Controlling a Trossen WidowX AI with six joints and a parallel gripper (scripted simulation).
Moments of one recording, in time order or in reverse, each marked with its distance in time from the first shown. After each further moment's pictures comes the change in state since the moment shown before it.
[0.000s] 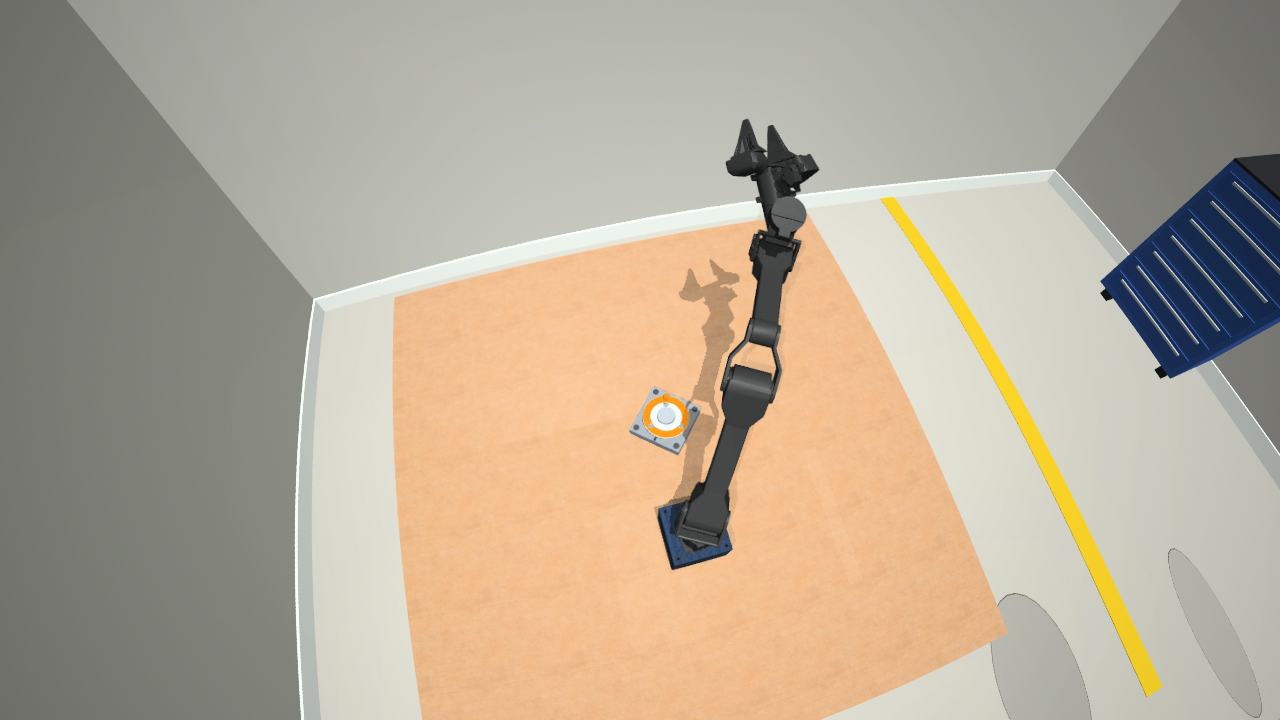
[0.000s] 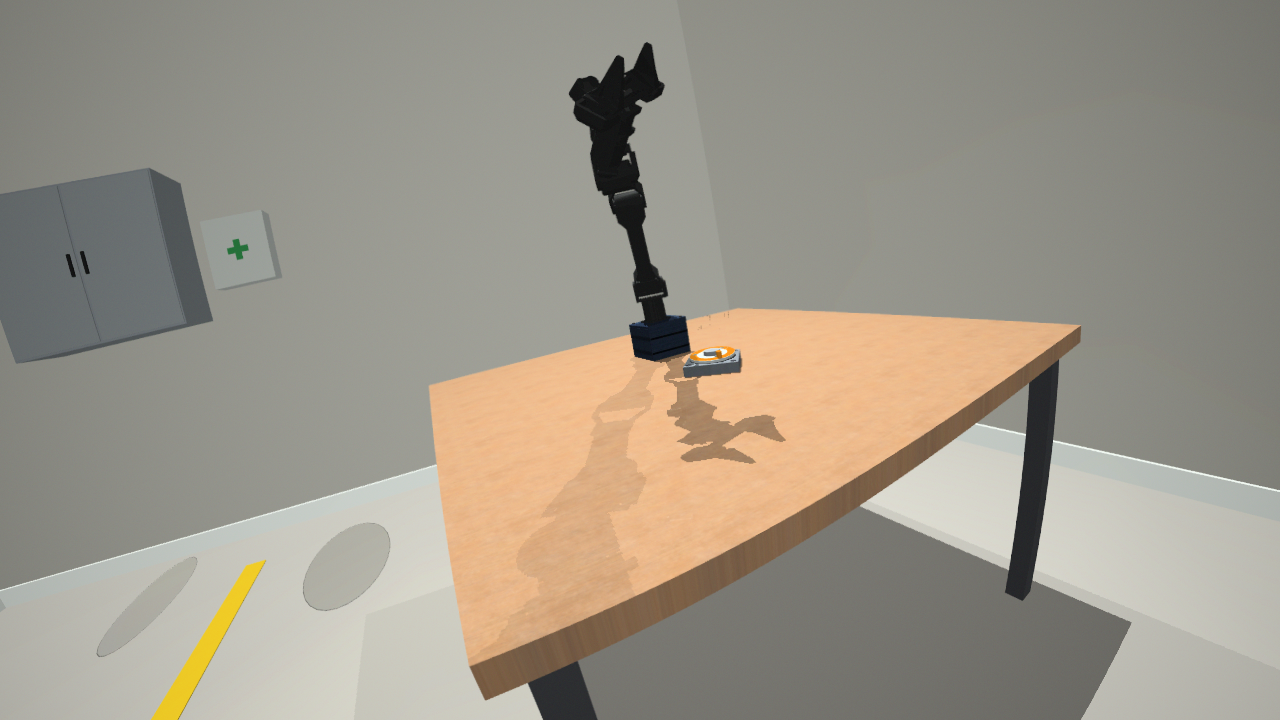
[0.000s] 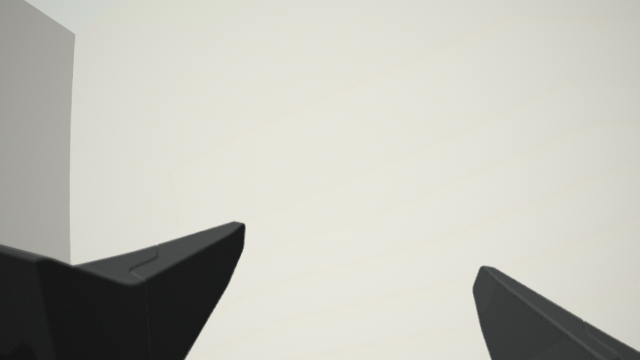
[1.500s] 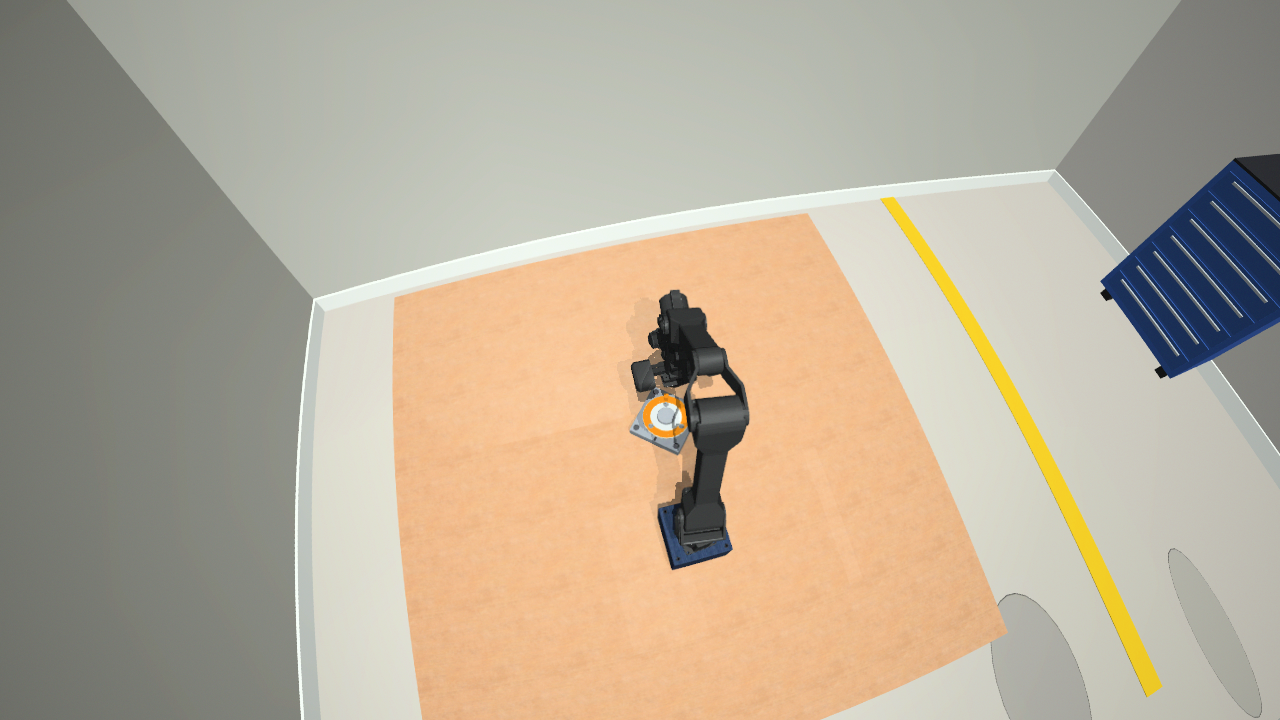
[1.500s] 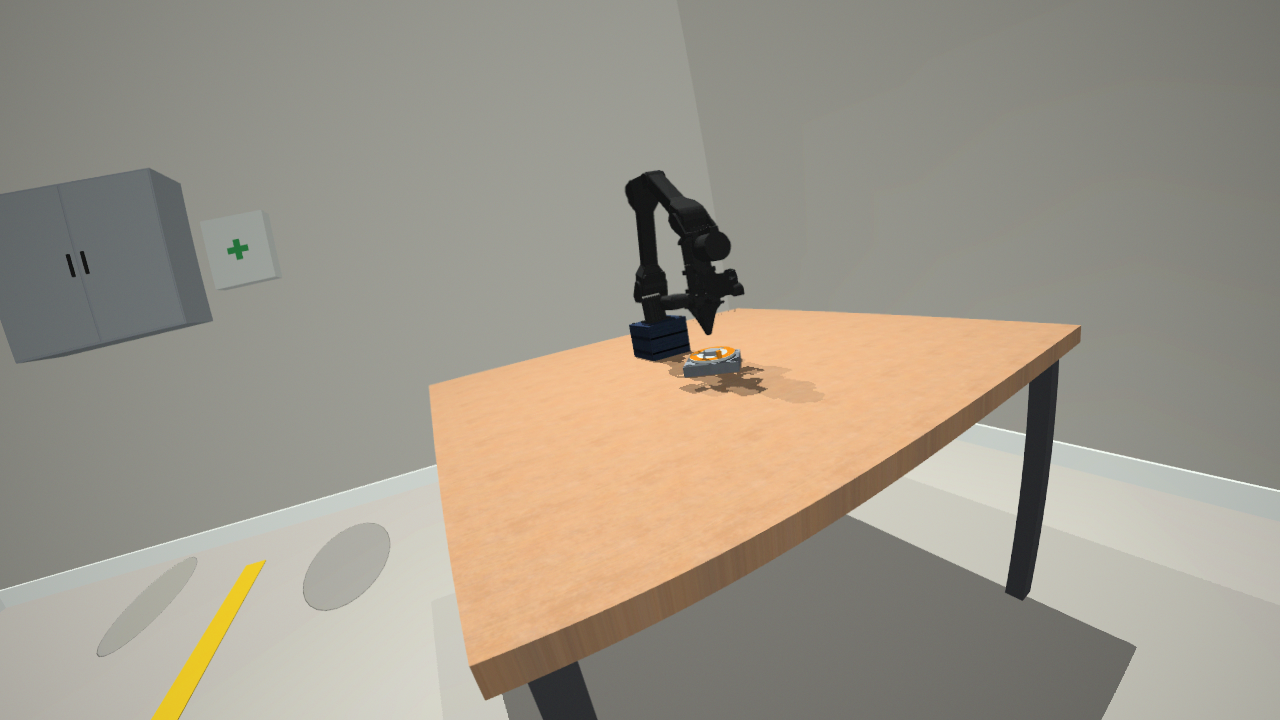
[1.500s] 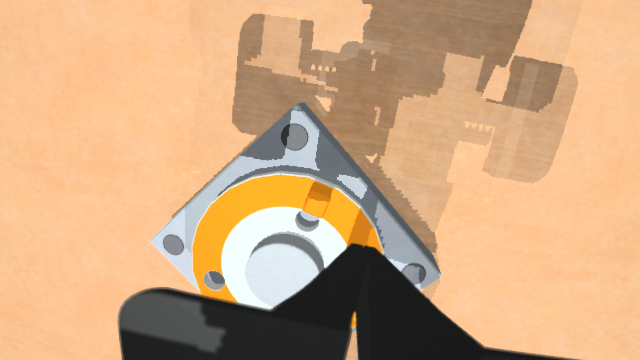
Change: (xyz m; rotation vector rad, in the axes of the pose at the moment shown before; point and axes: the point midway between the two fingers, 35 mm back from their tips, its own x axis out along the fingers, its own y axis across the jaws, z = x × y) arm -0.427 0.030 -0.310 -0.320 2.109 -0.670
